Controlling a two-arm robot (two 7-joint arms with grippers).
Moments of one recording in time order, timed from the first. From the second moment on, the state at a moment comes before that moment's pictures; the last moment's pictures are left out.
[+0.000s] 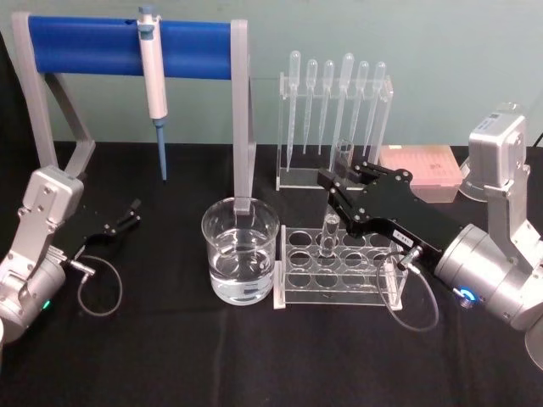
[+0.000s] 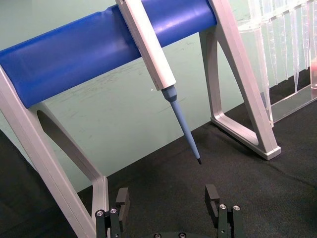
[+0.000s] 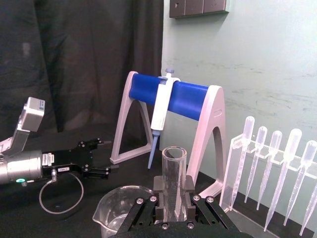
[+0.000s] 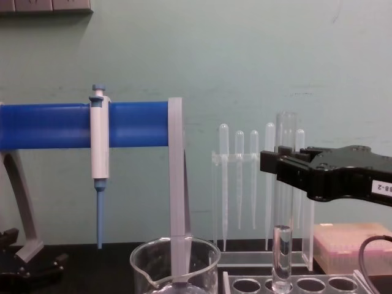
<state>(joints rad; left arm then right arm) -0.20 0.60 0.45 -1.41 -0.25 -0.12 0.03 0.12 0.49 -0.35 -1.80 0.42 0.05 0.38</state>
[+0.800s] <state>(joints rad) -0.20 0.60 0.45 -1.41 -0.25 -0.12 0.03 0.14 0.46 -0.35 -1.72 0.40 0.04 0.40</state>
